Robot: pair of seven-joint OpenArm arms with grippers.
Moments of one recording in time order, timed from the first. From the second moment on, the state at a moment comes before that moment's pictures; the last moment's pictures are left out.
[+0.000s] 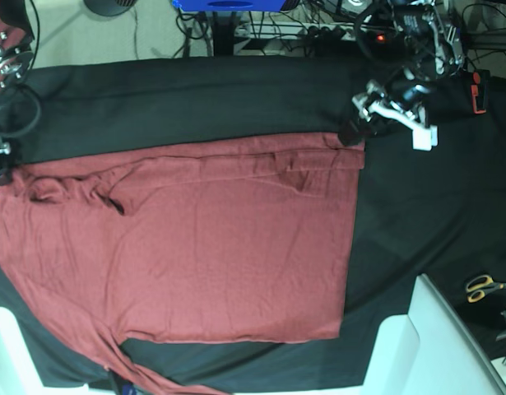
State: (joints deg) left arm 12.9 -1.6 -38.0 71.2 -39.4 -37.9 45.5; right arm 14.9 19.9 59.7 30.6 25.6 24.3 -32.5
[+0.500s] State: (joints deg) left arm 7.8 -0.4 -37.6 65.6 -40.7 -36.2 44.5; right arm 14.8 20.2 59.7 30.6 25.6 24.3 -32.5
